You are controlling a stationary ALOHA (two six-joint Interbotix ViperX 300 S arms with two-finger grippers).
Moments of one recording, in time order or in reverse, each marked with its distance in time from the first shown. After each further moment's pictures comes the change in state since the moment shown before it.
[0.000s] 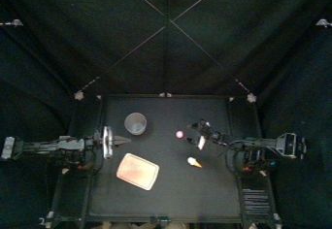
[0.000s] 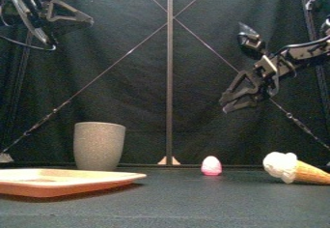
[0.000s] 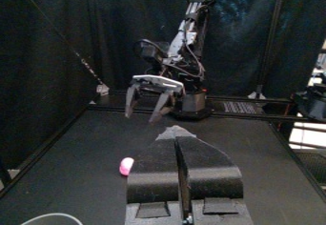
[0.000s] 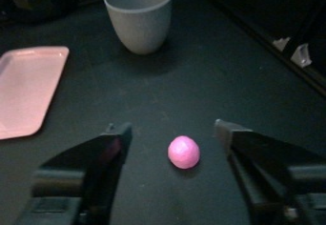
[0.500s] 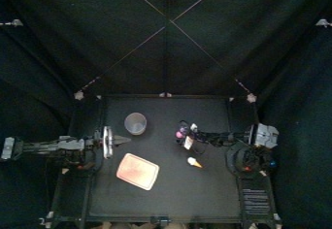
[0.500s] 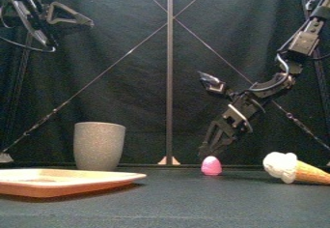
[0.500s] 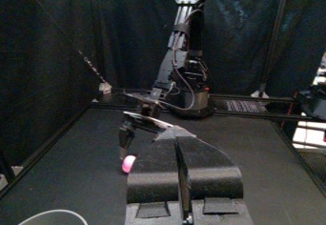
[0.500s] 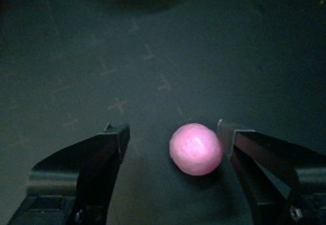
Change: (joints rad) left arm 0.008 0.000 0.009 0.000 -0.002 0.000; right arm -0.017 0.440 -0.198 -0.018 0.012 -0.002
